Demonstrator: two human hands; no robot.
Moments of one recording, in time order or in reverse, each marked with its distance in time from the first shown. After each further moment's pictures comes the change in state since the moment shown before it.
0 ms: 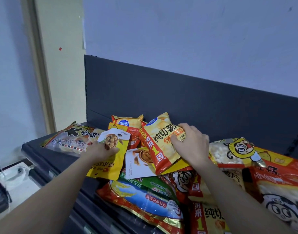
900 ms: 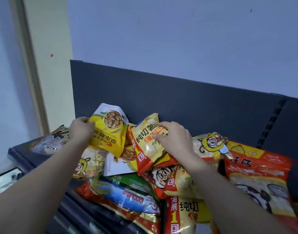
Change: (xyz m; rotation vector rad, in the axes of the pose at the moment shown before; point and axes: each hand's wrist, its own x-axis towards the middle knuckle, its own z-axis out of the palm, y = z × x) left_hand -0.032 0.072 -0.048 -0.841 0.586 -0.123; right_hand -0.003 0.021 -0.032 0.071 -0.101 -0.090
